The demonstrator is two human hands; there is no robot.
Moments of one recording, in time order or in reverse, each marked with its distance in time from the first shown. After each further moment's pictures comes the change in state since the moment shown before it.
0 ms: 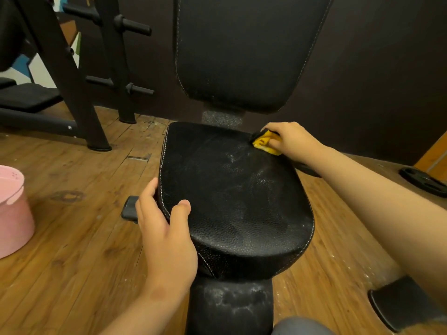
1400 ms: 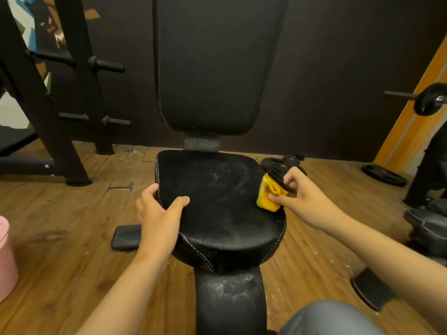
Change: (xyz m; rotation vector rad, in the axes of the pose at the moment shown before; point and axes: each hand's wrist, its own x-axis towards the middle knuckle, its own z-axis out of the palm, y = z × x) left_hand 0.047 0.028 -0.009 0.218 -0.202 -0.149; right_hand -0.175 -0.058 -0.022 0.645 0.143 0.331
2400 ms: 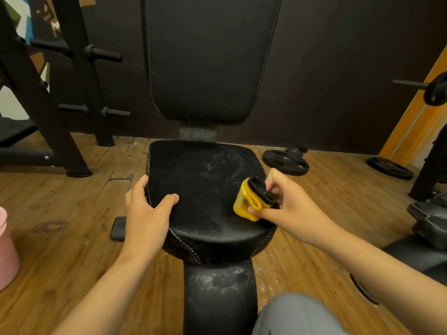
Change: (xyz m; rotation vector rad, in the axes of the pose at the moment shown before) left_hand -0.014 0.001 -0.002 0.095 0.004 0.112; right_hand -0.018 0.000 0.015 0.057 -0.107 -0.197
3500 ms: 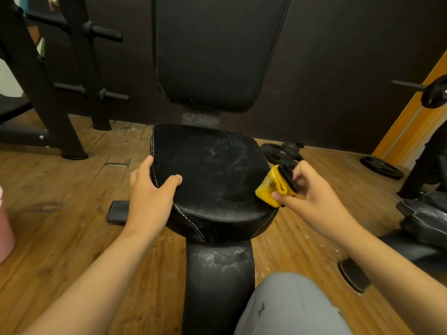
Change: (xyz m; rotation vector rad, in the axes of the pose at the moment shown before) left_hand -0.002 -0.001 -0.004 -0.023 -0.023 0.000; right_hand -0.027 0.003 -0.012 -0.103 0.161 0.025
